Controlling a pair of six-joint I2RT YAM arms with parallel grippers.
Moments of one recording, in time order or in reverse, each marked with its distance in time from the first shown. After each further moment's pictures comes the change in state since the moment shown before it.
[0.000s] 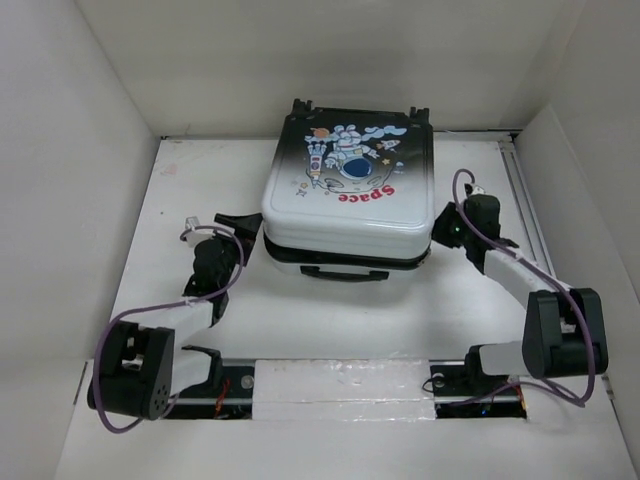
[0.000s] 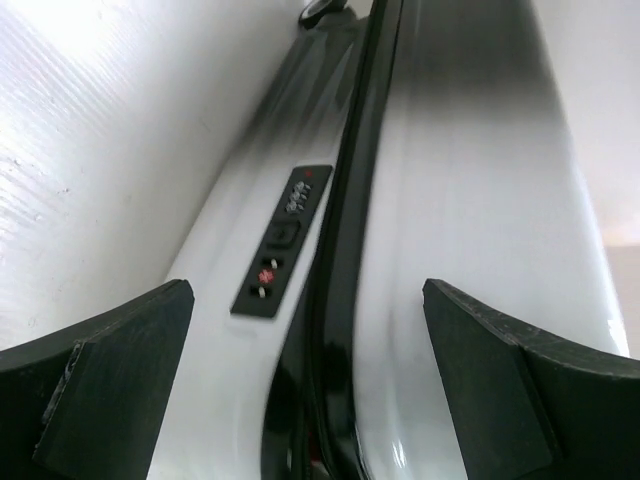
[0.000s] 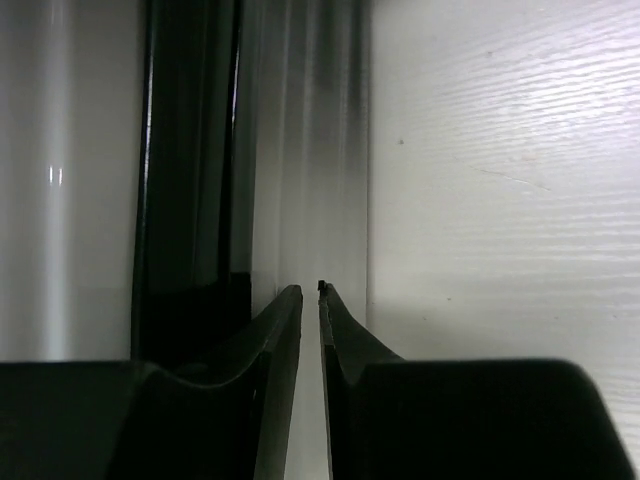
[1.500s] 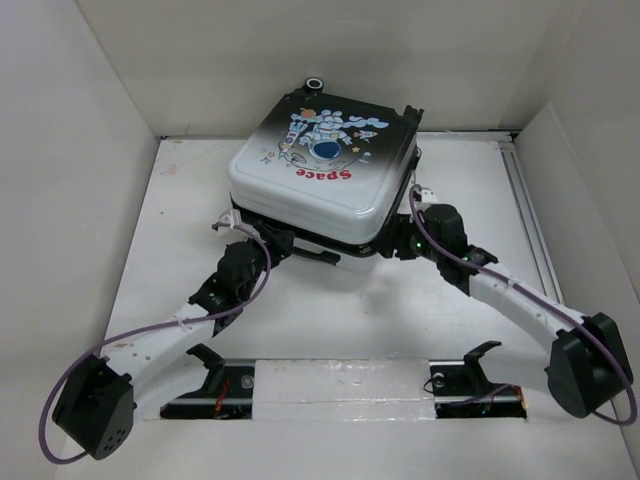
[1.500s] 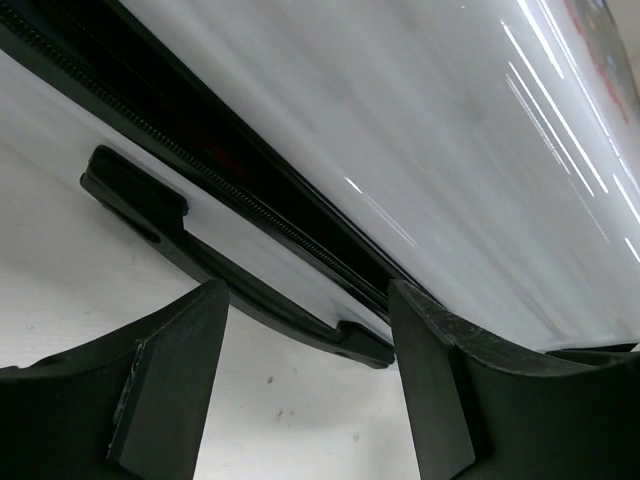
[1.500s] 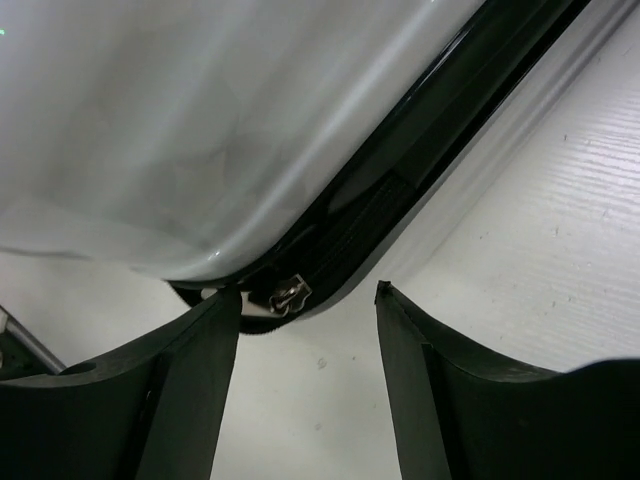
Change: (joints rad) left arm -0.395 -0.265 0.141 -0.467 -0.319 0.340; right arm 0.425 -0.187 0.010 -0.074 0.076 -0.029
